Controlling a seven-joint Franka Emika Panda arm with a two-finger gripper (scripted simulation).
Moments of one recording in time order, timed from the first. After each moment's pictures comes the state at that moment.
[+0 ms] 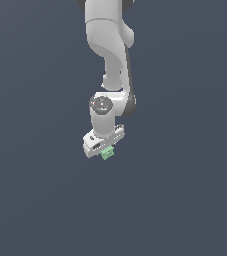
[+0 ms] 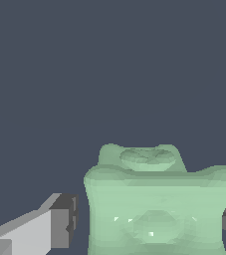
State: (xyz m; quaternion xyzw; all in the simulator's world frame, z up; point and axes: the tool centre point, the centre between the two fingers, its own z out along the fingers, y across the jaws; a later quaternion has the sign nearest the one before) arm -0.015 -0.035 0.043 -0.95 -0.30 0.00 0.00
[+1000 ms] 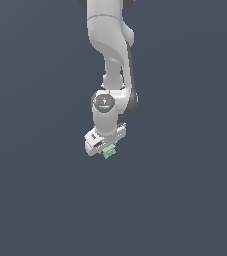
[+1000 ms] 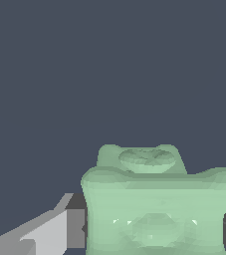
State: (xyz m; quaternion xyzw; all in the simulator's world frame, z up) arm -0.017 -0.028 0.051 -0.95 -0.30 0.00 0.00
